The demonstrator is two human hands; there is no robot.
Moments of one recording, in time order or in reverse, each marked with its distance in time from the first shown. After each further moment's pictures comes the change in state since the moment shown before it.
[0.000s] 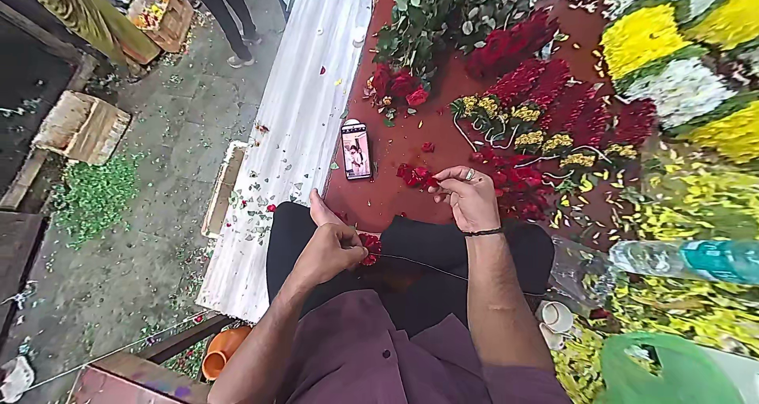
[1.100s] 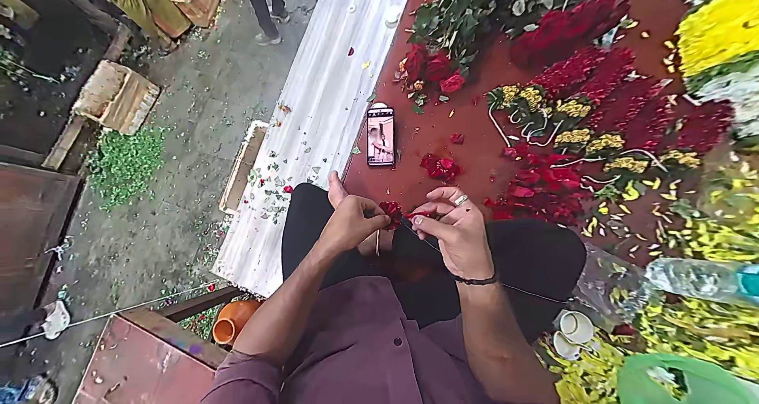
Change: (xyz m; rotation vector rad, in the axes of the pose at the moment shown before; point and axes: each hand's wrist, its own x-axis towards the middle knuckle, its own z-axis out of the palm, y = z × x) left_hand 0.024 -0.015 0.009 0.028 0.123 0.003; right_hand -0.092 -0.013 0.067 0.158 -0.214 0.001
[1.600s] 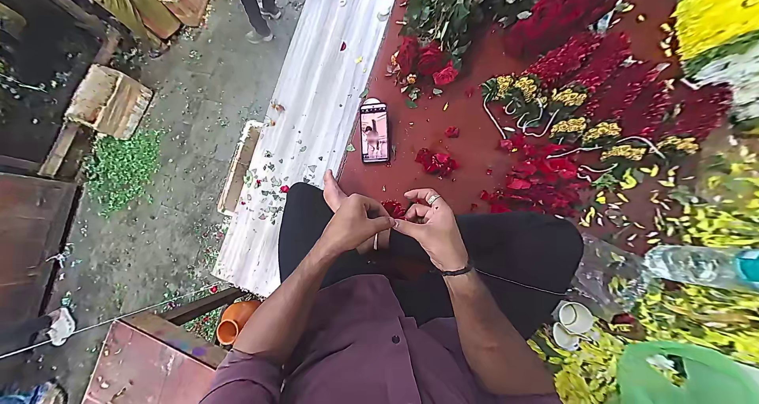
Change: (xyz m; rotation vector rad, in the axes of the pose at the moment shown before) left_hand 0.007 0.004 0.010 -0.018 -0.074 0.062; right_hand 0.006 0.031 0.000 -0.308 0.033 0.092
